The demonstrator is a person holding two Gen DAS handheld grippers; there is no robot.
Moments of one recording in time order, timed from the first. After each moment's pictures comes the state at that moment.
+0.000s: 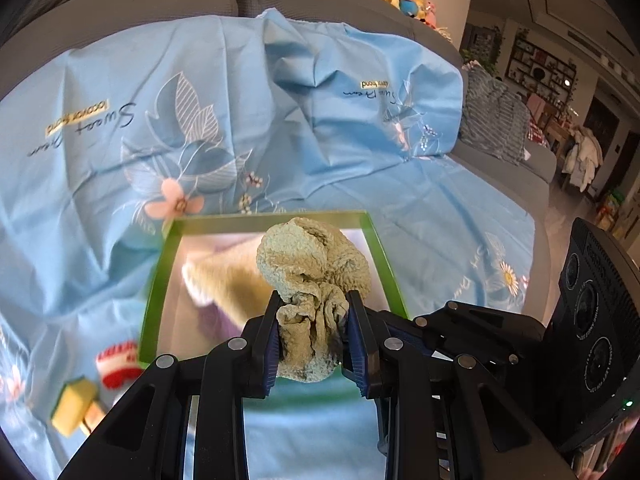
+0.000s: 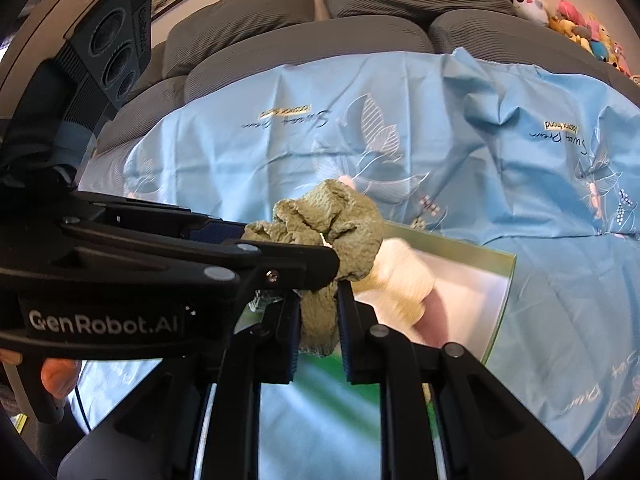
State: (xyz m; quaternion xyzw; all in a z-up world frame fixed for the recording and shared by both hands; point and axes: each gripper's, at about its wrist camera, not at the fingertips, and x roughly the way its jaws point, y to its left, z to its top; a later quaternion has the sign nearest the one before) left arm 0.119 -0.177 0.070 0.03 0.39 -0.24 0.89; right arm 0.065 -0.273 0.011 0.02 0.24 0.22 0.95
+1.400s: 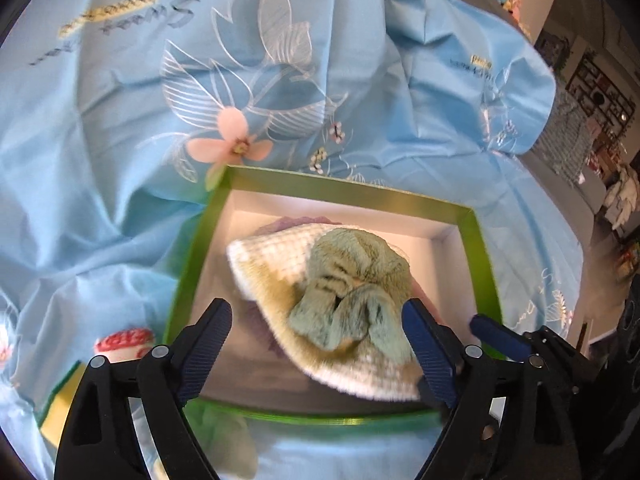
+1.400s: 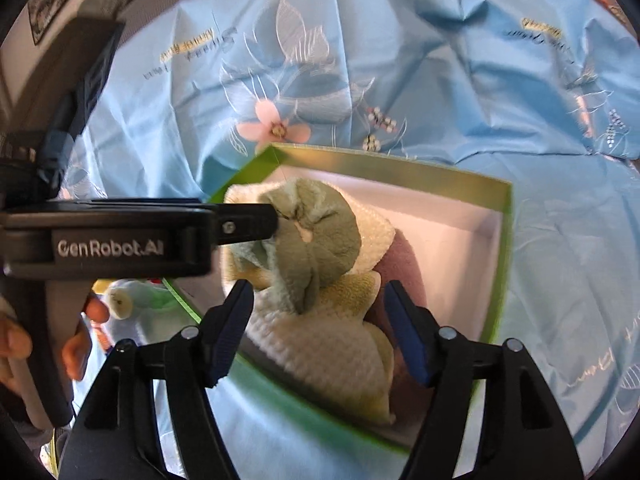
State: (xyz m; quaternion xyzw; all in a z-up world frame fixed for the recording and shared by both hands) left arm 0.192 -0.128 0.020 -0.02 0.48 -0.16 0.86; right arm 0.134 -0.290 -0.027 0.06 0.38 0.15 0.91
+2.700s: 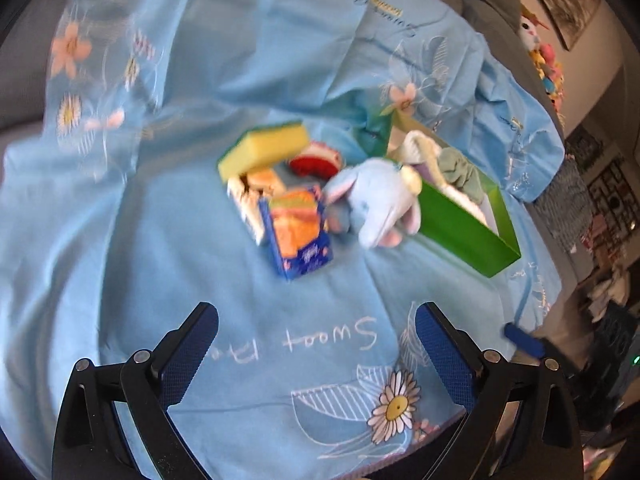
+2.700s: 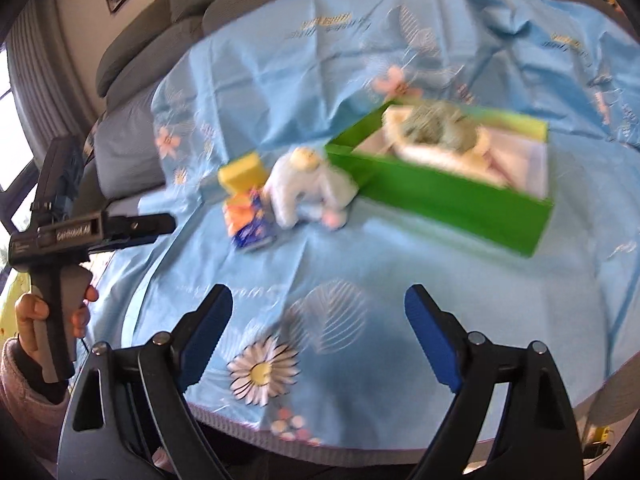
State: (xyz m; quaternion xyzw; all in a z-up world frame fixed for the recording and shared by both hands) left arm -0.024 0.062 -0.024 -0.19 0.46 -0.08 0.86; right arm -0.052 -0.202 -0.043 0.04 0.38 0.24 0.89
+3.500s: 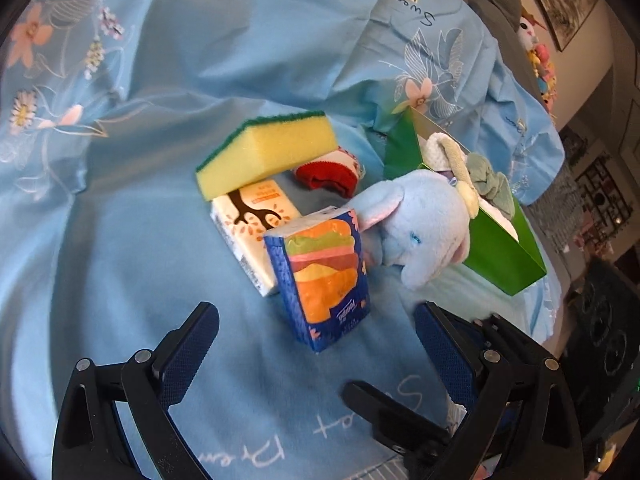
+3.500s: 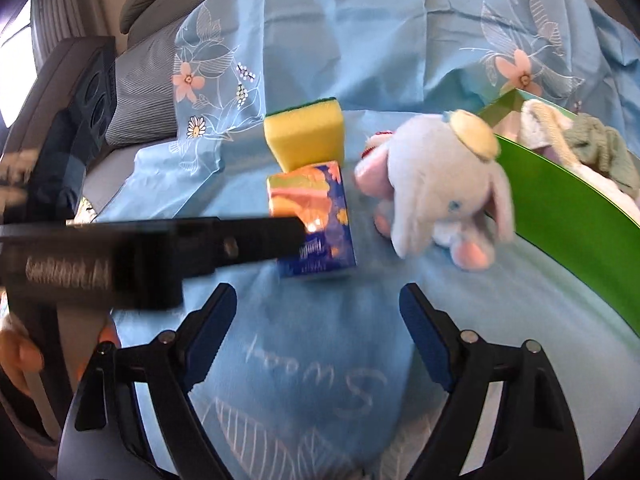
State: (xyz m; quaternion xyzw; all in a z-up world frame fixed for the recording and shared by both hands) left arm 0.041 0.079 -0.076 -0.19 0.45 -0.13 0.86; right arm 0.024 -0.070 -0.096 -0.04 0.39 0.28 0.88
